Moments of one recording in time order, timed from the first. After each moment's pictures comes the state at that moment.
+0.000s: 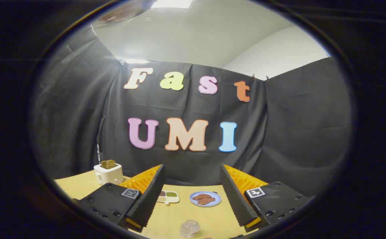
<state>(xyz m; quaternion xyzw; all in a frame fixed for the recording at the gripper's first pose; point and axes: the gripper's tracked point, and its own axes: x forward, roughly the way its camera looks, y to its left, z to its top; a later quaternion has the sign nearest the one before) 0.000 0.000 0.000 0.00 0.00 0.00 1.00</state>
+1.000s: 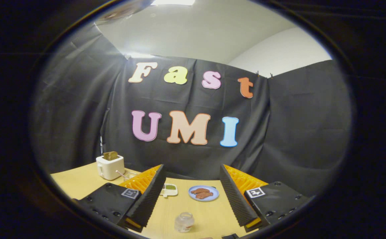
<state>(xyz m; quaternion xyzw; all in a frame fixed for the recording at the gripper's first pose) -0.022 -0.011 -0.027 -0.02 0.04 0.02 1.00</state>
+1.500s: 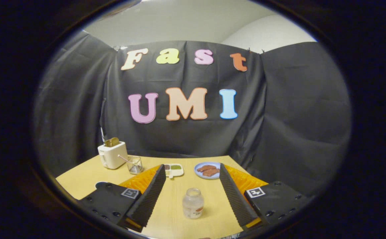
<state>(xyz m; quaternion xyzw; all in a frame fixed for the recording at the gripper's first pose) -0.041 -0.014 -0.136 0.03 0.13 0.01 0.99</state>
